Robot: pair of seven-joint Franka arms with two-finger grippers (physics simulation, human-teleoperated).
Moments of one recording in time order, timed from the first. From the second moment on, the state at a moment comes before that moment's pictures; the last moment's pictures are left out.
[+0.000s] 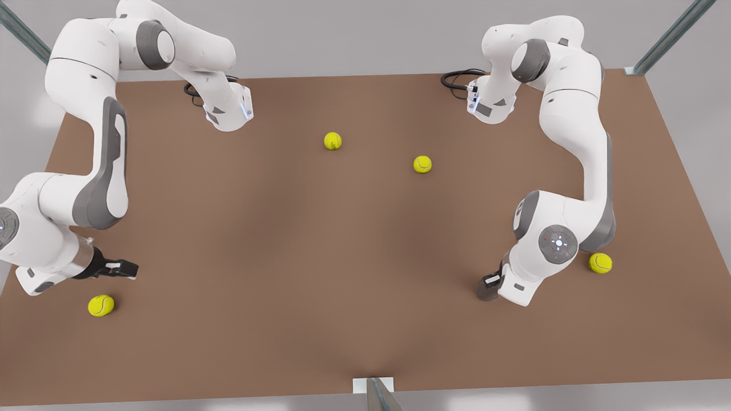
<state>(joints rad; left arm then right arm) -0.08 0.76 -0.28 -1.06 0.21 1.80 -0.62 -0.12 0.50 0.01 -1.28 -0.04 1.80 -0.04</state>
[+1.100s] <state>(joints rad) -0.04 -0.10 -0.09 -1.67 0.10 1.57 -0.07 -0.11 0.30 0.05 -1.38 -0.03 1.71 -0.04</state>
